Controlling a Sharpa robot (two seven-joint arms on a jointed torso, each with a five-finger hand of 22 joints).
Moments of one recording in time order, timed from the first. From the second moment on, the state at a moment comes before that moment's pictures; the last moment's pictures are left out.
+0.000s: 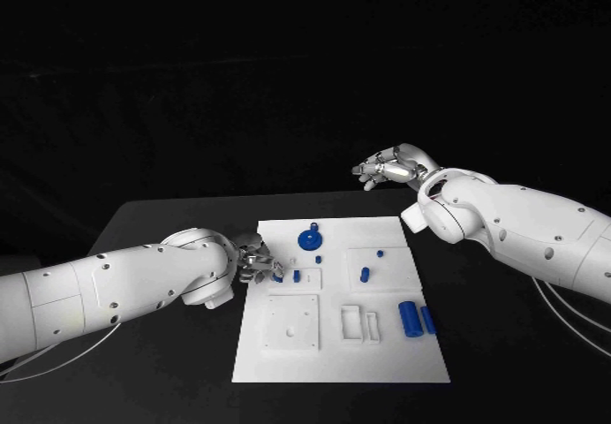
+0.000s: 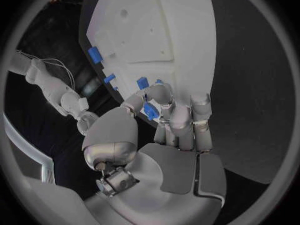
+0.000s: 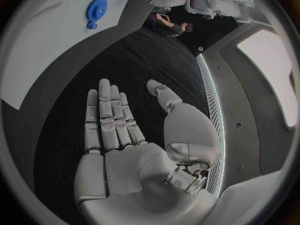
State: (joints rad) left arm 1.34 -0.68 -0.23 1.38 -0.95 -0.12 -0.39; left_hand 0.82 0.04 0.57 -0.27 0.57 1.07 0.06 0.44 0.66 1.44 -0.10 0.78 0.68 1.29 -0.19 1.51 0.68 0.09 1.07 -0.19 1.12 1.31; right arm 1.31 -0.64 0.06 1.16 -0.72 -0.31 0.06; right_hand 0.88 -0.10 0.42 -0.25 0.46 0.81 0.20 0.26 0.47 0.96 0.13 0.43 0.15 1.07 0.09 0.30 0.62 0.24 0.66 0.23 0.34 1.06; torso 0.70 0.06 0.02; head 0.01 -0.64
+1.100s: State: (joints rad) left arm 1.35 -0.68 -0.23 1.37 -0.98 -0.08 -0.40; left_hand 0.78 0.03 0.66 -0.28 0.50 1.07 0.06 0.46 0.66 1.43 -0.11 0.81 0.67 1.29 -0.19 1.53 0.69 0.09 1.07 -0.19 1.13 1.31; right arm 1.31 -0.64 0.06 1.16 -0.72 -0.31 0.06; right_hand 0.88 -0.10 0.42 -0.25 0.47 0.81 0.20 0.26 0.47 0.96 0.13 0.43 0.15 1.07 0.09 0.30 0.62 0.24 0.66 0.23 0.34 1.06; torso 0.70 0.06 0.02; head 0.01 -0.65
